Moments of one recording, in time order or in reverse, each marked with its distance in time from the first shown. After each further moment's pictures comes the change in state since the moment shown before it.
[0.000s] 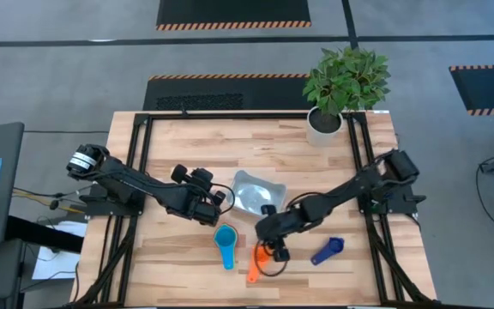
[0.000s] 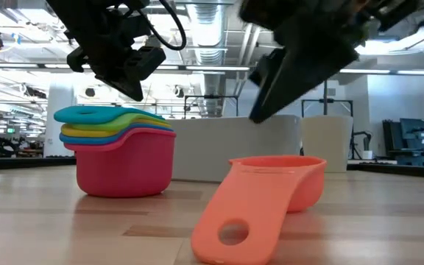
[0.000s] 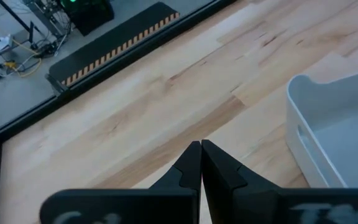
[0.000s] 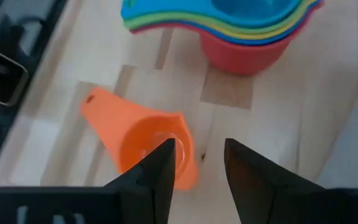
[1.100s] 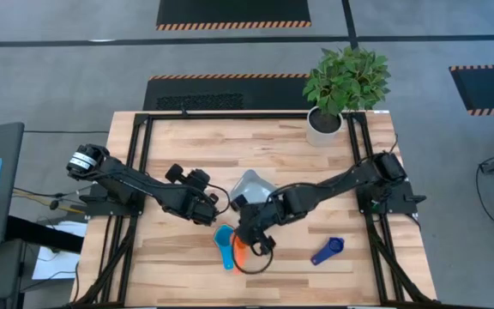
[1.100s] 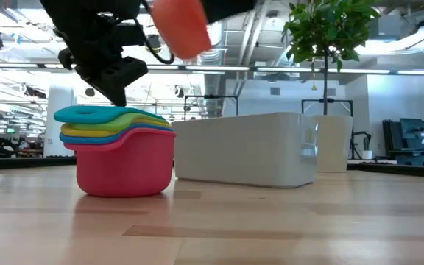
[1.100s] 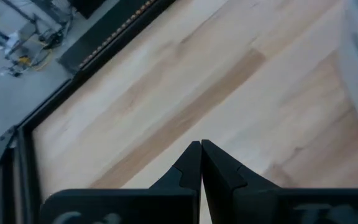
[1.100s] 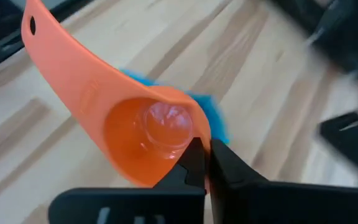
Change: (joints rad) left arm -0.003 0.000 0.004 -0.151 0.114 0.035; right arm -0.058 0.115 0.453 -0.273 0.045 -0.625
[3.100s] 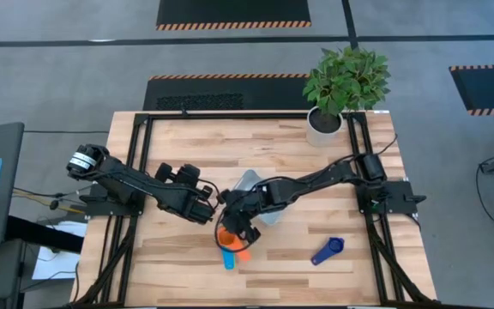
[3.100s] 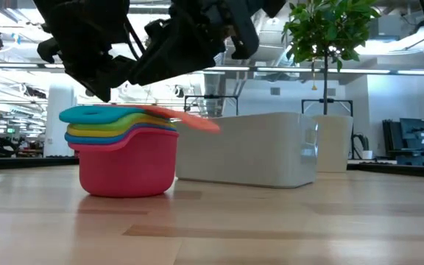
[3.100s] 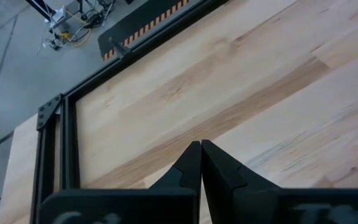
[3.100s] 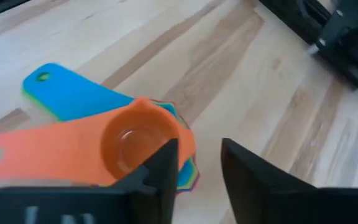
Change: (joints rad) left arm 0.000 0.000 0.010 -0.241 -0.024 -0.315; right arm -0.119 0.150 0.019 0.191 -0.157 -0.111
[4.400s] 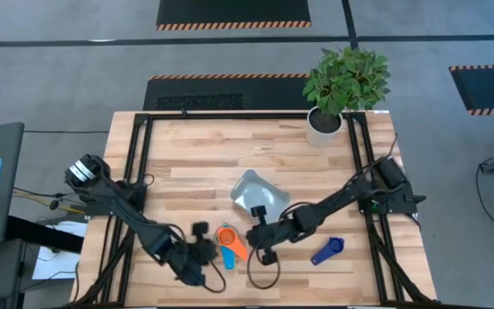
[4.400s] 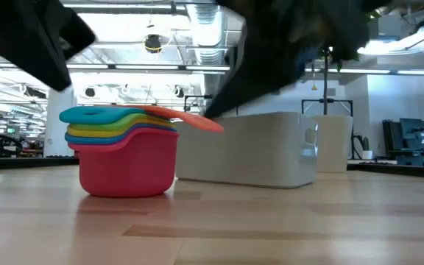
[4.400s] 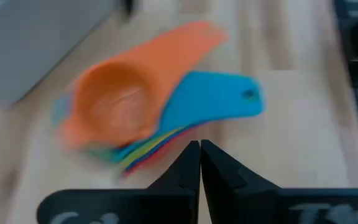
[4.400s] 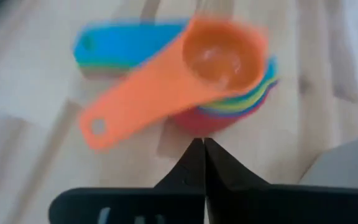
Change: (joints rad) left arm -0.409 0.050 -0.033 0.915 0.452 0.843; right arm 0.226 -0.151 -0.388 0.192 0.369 0.576
